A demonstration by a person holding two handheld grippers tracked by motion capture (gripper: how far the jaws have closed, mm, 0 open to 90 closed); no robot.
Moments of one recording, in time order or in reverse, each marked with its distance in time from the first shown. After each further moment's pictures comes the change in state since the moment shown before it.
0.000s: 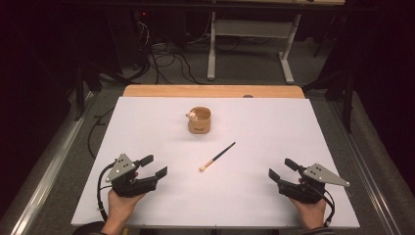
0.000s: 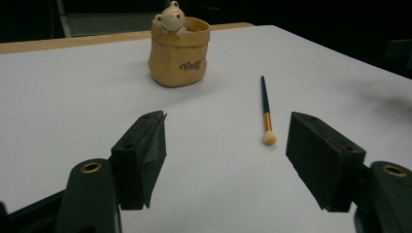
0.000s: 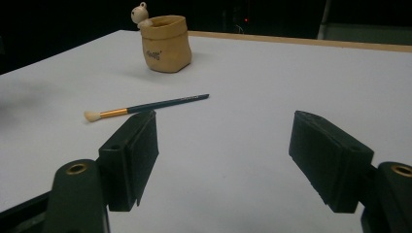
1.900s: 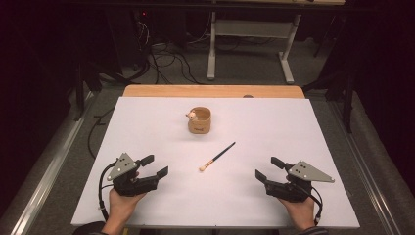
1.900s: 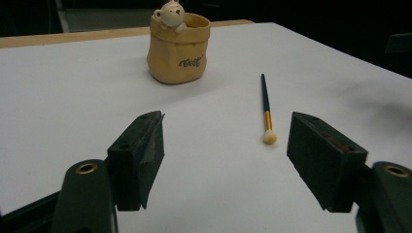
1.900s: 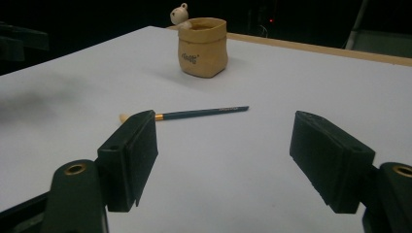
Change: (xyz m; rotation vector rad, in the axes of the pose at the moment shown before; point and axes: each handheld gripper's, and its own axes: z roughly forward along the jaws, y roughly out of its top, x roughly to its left) left arm 0.001 0.000 0.003 0.011 -0.001 -0.011; right arm 0.029 0.015 0.018 0.017 0.083 -0.070
